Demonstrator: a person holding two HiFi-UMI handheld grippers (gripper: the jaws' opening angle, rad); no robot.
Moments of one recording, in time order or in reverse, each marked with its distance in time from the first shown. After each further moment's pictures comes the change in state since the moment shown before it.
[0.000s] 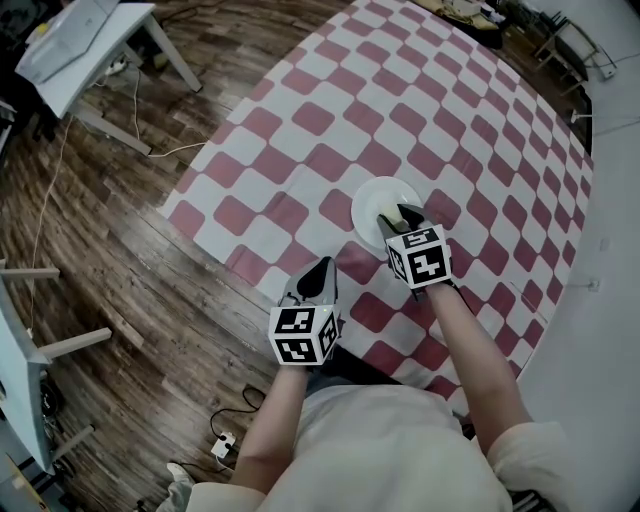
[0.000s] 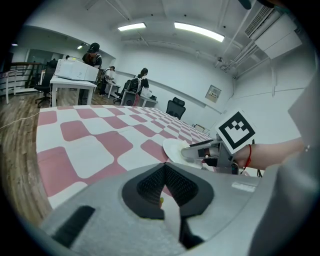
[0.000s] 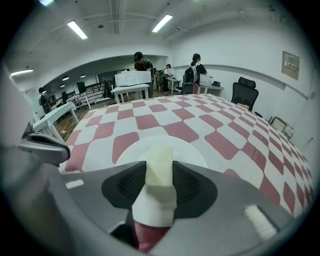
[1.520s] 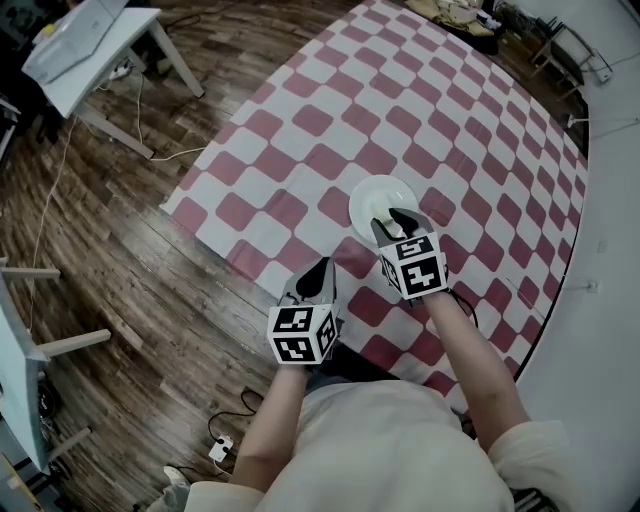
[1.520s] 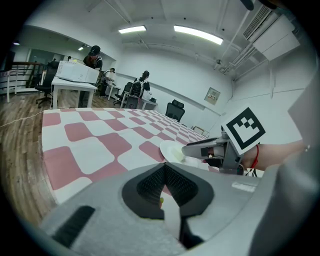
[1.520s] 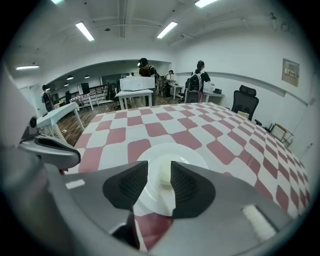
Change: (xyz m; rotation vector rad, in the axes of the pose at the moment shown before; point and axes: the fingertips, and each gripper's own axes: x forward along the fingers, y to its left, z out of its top) left arm -0.018 -0.010 -0.001 -0.003 -0.027 -0.004; right arm -0.033 0.026 0.009 -0.040 -0.062 -0.002
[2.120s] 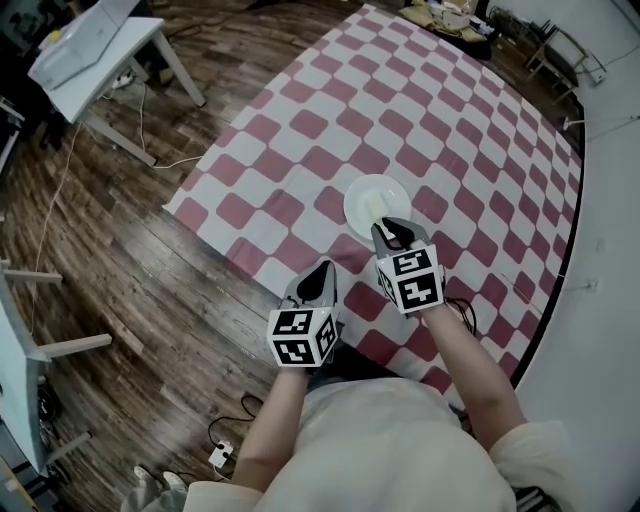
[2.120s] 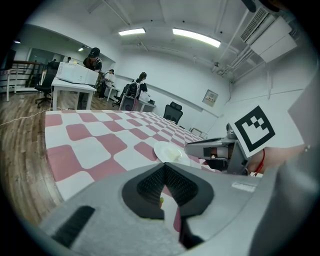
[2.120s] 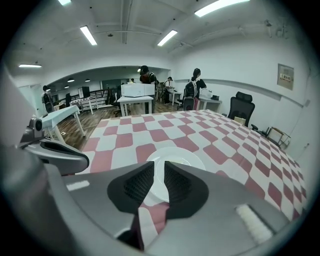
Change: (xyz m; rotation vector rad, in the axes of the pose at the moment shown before) left arm -0.019 -0.021 -0.004 0.000 -0.025 -0.017; right arm -0.041 0.015 0.001 -0.005 -0.076 -0.022
